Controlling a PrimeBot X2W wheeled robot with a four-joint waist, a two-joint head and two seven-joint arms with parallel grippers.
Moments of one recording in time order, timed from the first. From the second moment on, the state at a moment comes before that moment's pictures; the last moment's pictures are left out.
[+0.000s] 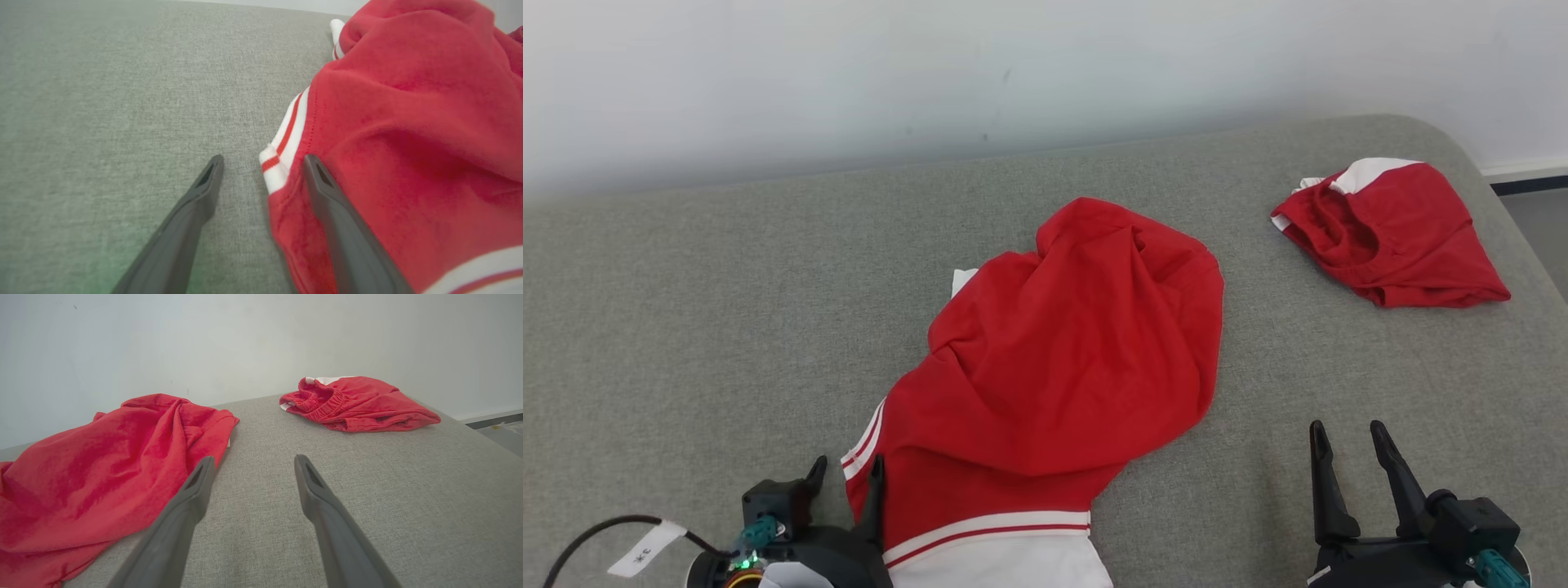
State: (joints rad) left arm -0.38 0.08 -0.14 0.86 -0.26 -0.12 -0.25; right arm -0.04 -0.08 -0.02 0.25 0.20 0.13 -0.26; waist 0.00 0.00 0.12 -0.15
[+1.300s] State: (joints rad) left arm -0.12 0.07 0.05 0.39 -0.24 -0.06 -0.26; right arm -0.06 -0.10 0.01 0.39 0.20 0.13 -0.26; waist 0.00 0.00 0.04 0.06
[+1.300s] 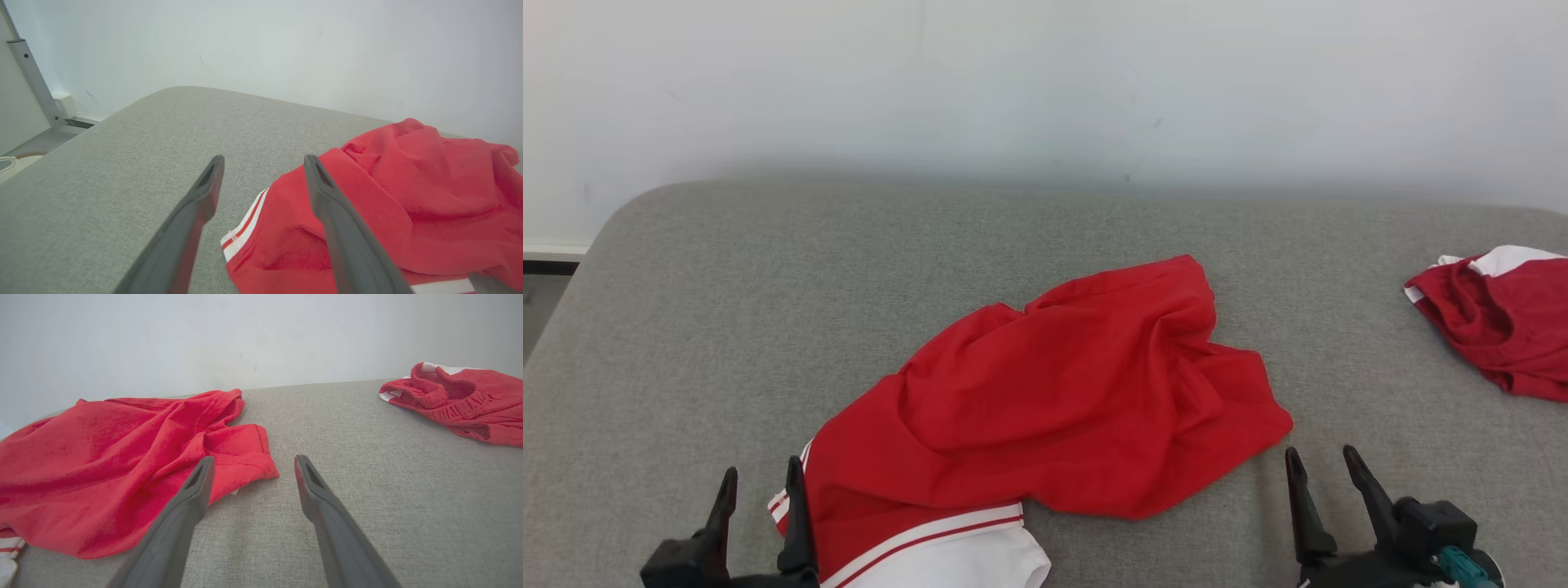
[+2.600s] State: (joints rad) left arm -0.08 0.05 -0.10 0.29 -0.30 -0.03 -0.26; right arm -0.83 -0.24 0.40 0.93 0.47 0.13 -0.16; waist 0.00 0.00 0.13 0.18
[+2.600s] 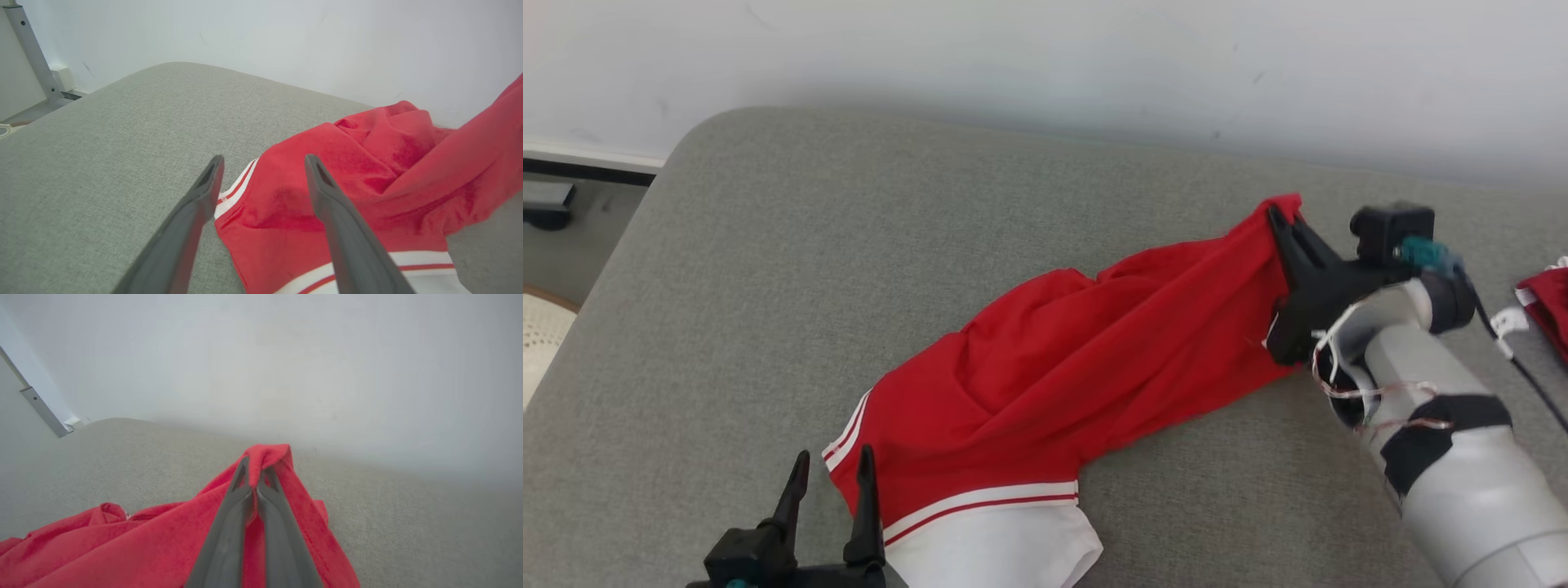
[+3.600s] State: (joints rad) left arm -0.10 0.05 -0.12 0.28 -0.31 -0.02 -0.26; right arm -0.76 -0.39 0.46 0.94 0.55 0.13 -0.26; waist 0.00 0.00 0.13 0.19
